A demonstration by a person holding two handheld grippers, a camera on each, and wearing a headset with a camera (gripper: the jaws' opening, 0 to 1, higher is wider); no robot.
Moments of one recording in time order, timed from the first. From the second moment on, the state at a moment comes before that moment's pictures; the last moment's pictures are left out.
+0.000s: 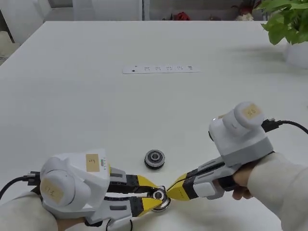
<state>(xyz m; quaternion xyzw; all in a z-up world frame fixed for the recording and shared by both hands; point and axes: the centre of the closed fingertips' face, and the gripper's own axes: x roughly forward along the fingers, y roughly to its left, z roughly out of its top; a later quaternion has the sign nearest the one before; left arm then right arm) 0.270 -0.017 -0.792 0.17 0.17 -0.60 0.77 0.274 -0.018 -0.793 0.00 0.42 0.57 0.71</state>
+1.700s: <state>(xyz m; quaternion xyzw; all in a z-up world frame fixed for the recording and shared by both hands) 0.263 -0.004 -0.730 0.15 0.15 -0.62 0.76 0.278 -0.020 -0.784 0.01 0.41 0.56 0.72</state>
